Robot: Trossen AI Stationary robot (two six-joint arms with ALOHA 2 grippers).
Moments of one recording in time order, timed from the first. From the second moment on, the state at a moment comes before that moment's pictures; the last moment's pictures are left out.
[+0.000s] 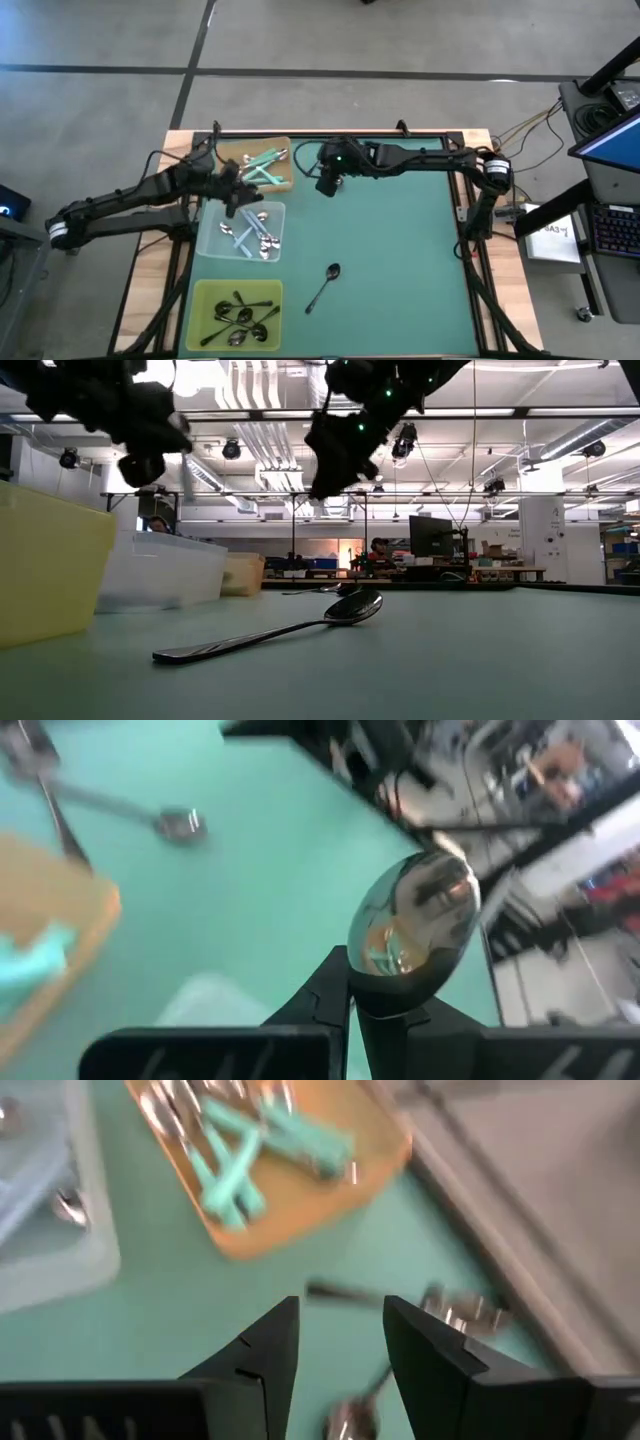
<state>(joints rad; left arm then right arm) 0.43 0.65 0.50 -0.26 0.41 -0.46 -0.25 1.80 1.44 -0.33 0.21 -0.01</state>
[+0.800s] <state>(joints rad) 0.42 0.91 0.77 -1.22 0.42 -0.05 -0.30 1.98 1.43 -0.45 0.21 0.17</state>
